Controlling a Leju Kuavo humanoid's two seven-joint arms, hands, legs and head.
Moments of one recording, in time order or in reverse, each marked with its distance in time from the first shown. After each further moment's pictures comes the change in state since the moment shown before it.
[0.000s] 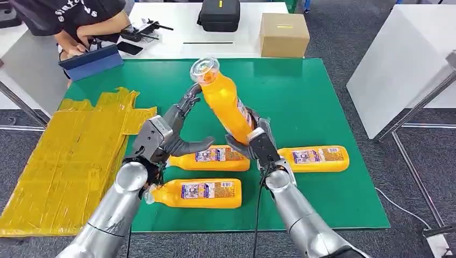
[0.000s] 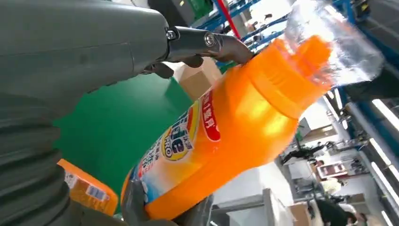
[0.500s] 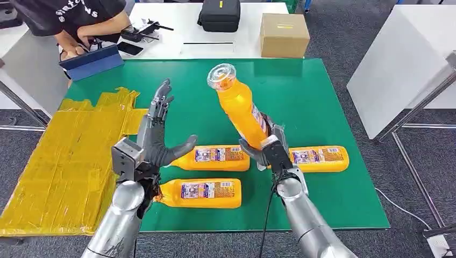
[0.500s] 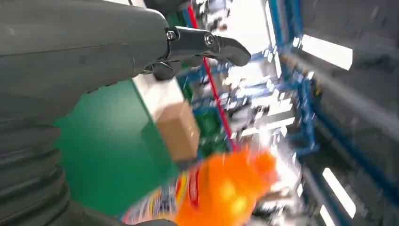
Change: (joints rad) left arm 0.163 -0.052 0.060 -0.149 -0.019 0.183 -0.133; right arm 0.088 -0.037 -0.073 -0.114 0.036 -0.005 0.023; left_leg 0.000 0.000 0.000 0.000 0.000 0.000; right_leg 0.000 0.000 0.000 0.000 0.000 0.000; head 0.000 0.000
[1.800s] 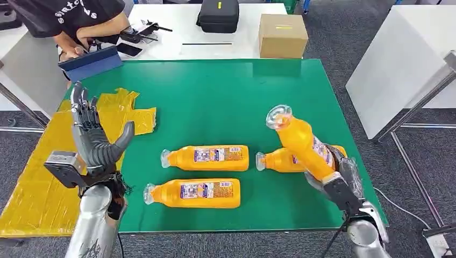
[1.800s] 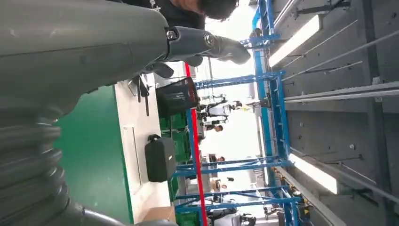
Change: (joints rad) left arm 0.083 0.004 0.277 -0.063 0.067 0.194 -0.178; right arm 0.428 -0.237 -0.343 -0.524 0.189 0.158 0.146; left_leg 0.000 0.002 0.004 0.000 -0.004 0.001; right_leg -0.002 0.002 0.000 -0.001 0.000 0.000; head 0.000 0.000
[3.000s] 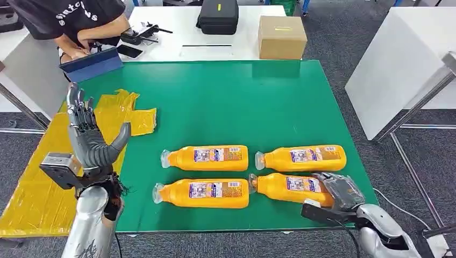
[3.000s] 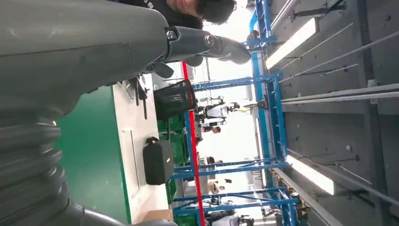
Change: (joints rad) left arm 0.005 0.026 0.005 -0.006 0.027 0.001 -0.007; right arm -0.001 -0.286 0.236 0.119 0.497 0.082 0.155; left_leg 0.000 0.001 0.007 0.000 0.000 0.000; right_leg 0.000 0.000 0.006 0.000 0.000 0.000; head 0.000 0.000
